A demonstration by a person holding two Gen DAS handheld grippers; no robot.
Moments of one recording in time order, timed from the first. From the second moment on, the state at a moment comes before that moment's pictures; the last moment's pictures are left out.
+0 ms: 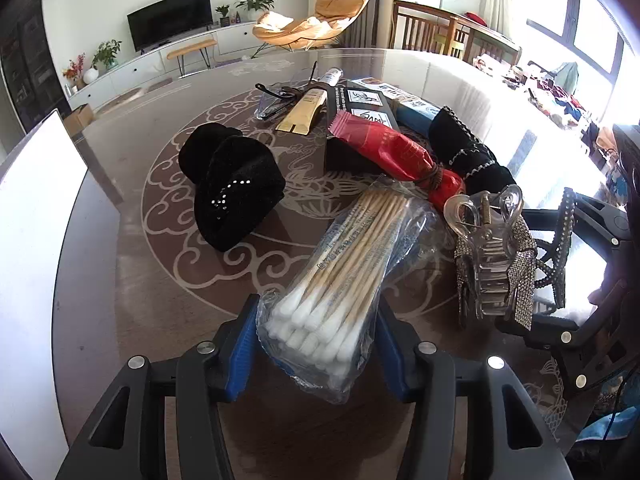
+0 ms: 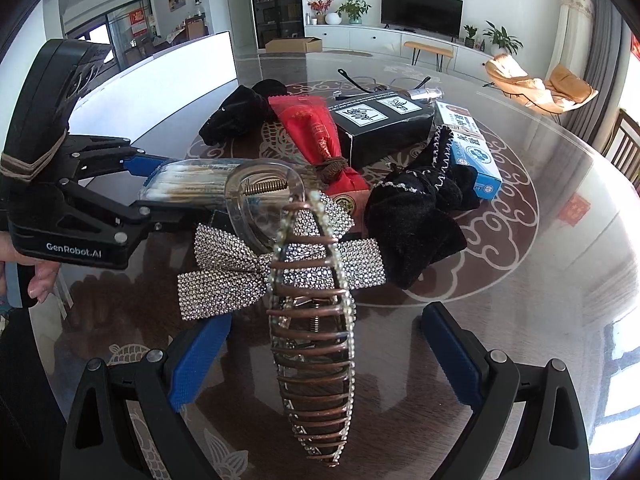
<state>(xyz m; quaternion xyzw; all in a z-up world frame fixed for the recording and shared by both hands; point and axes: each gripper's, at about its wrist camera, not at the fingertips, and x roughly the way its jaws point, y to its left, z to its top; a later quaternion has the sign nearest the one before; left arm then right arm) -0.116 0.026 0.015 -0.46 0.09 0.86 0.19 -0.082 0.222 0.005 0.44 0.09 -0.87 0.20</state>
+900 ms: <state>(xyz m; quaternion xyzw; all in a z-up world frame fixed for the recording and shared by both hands) -0.065 -0.023 0.008 -0.49 0.09 0.86 0.12 -0.085 0.226 0.021 0.47 0.05 -0.84 0.26</state>
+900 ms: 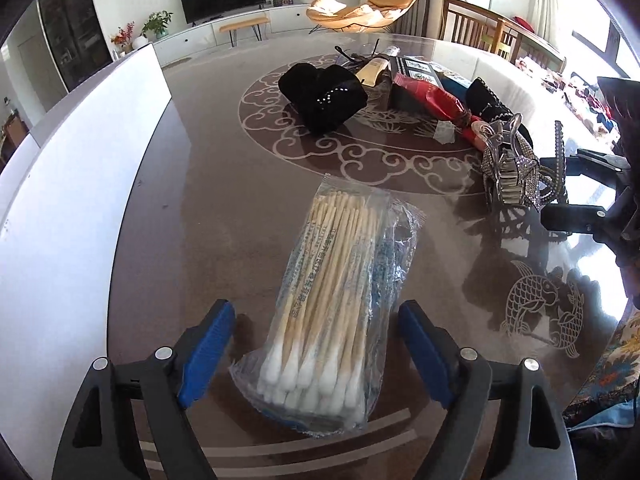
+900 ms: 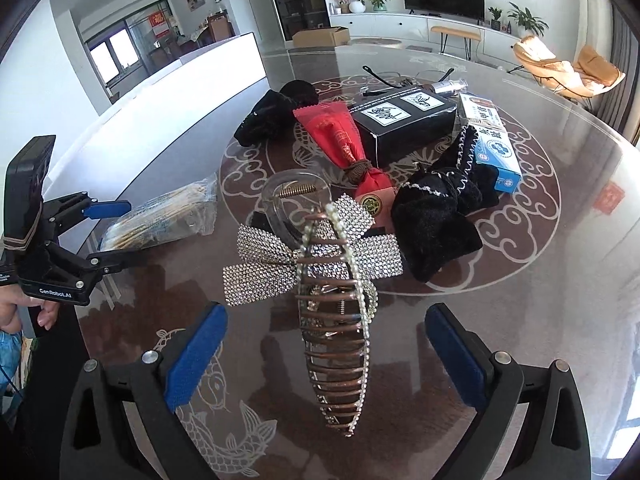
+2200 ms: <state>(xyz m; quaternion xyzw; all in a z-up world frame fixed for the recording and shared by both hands) 0.032 -0.198 0.148 -0.36 -0.10 0.93 -0.01 -0.051 0.075 0.161 0.38 0.06 -0.82 0.43</state>
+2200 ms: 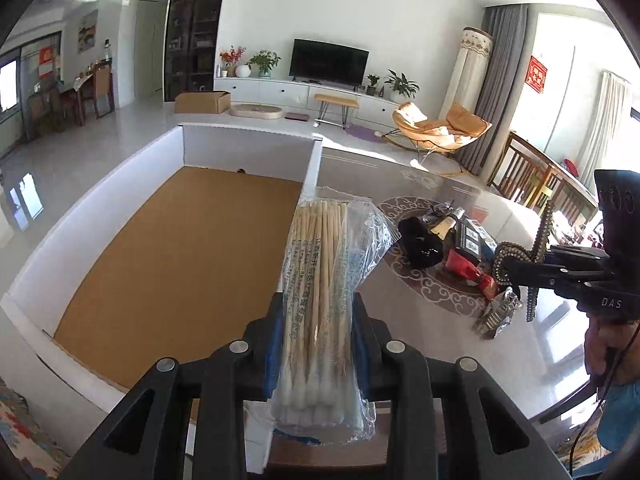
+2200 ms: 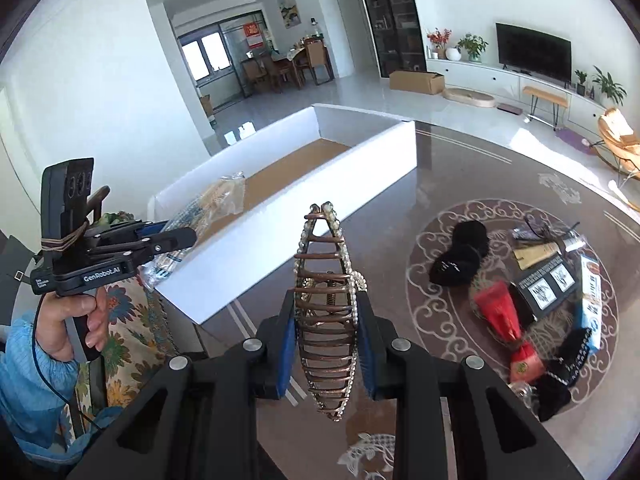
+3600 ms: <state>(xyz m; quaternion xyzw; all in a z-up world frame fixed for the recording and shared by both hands) -0.028 -0.335 0.060 -0.49 -0.08 0.83 -0.25 -0.061 -0.215 0.047 0.33 0.35 -0.74 0.46</state>
